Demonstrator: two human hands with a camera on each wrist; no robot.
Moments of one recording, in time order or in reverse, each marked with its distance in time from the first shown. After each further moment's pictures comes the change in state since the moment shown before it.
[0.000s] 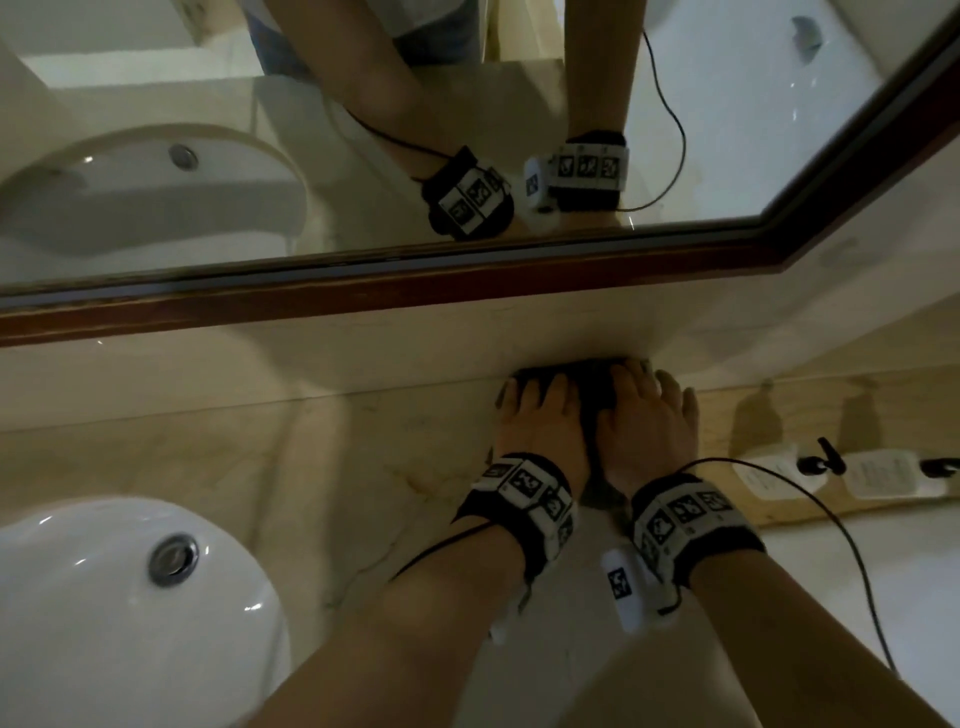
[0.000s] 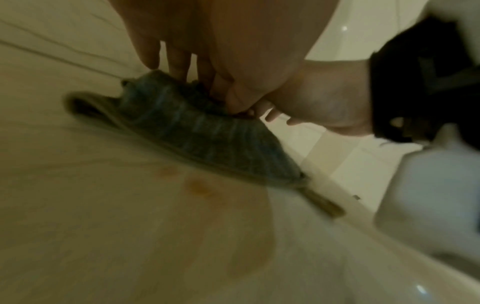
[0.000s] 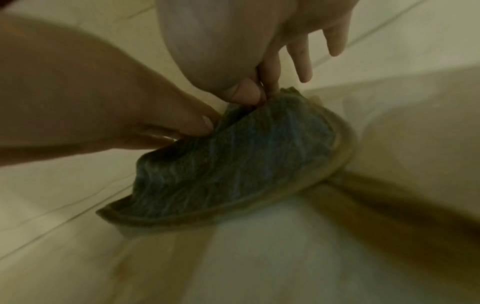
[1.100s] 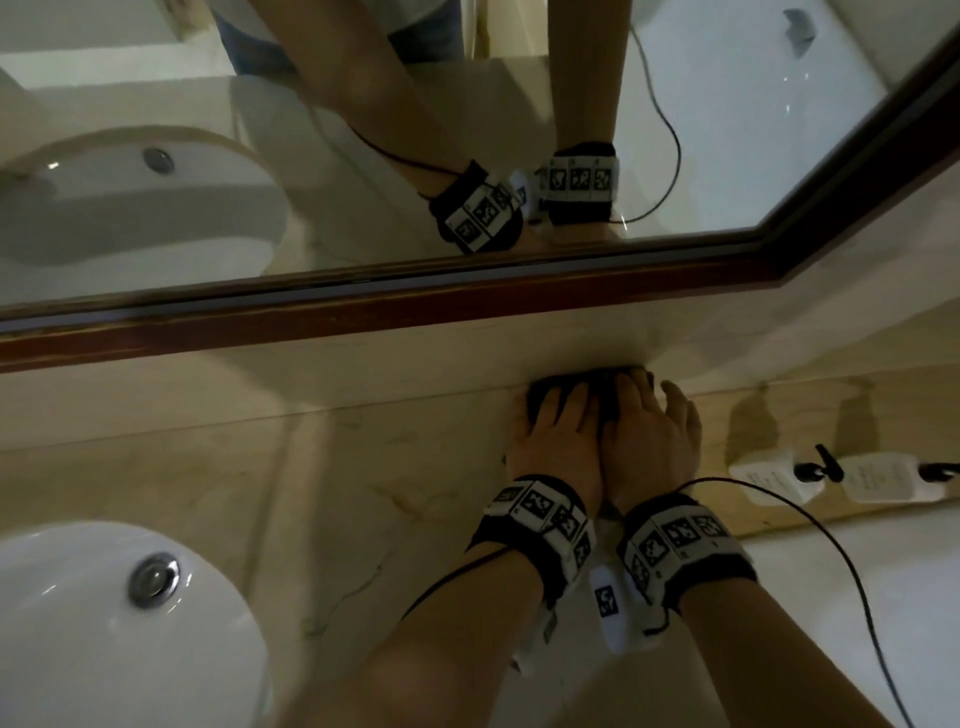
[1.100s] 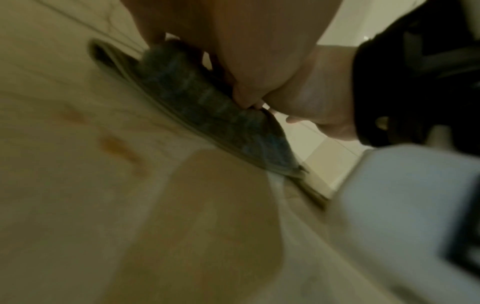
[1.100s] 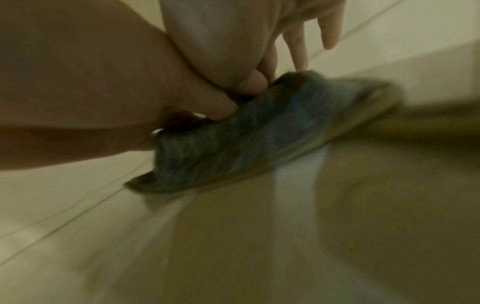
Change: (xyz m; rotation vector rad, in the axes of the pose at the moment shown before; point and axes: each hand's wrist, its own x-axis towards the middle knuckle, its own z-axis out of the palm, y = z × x) left_hand 0.016 0.019 0.008 -0.045 -0.086 0.032; right_hand 0.006 0.002 0.008 0.067 0.051 0.100
